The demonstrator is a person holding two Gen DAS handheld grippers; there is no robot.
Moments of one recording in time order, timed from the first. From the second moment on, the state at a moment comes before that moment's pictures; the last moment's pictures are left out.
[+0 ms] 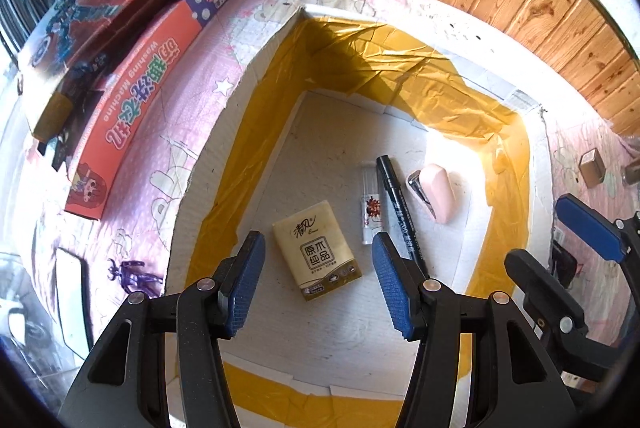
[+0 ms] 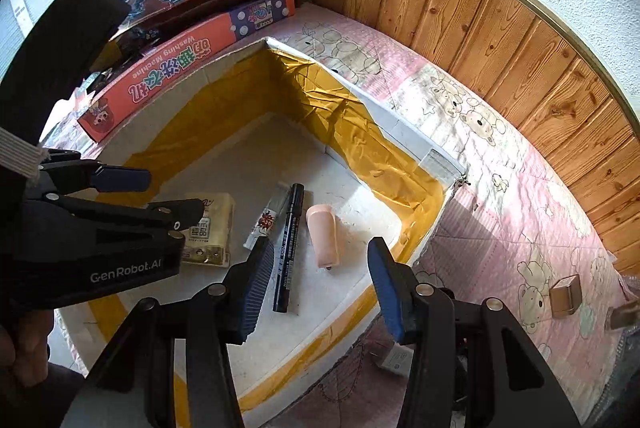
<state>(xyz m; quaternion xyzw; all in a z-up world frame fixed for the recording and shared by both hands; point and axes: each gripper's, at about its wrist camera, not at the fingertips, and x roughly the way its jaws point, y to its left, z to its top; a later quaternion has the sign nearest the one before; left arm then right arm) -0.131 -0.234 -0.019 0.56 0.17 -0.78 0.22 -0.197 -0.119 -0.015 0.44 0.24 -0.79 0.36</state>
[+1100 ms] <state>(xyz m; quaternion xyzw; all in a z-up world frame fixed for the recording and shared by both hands) -0.179 -0.014 -0.061 0.59 0.03 -0.81 -0.03 -0.233 0.091 -0.105 0.49 0.14 -0.83 0.24</state>
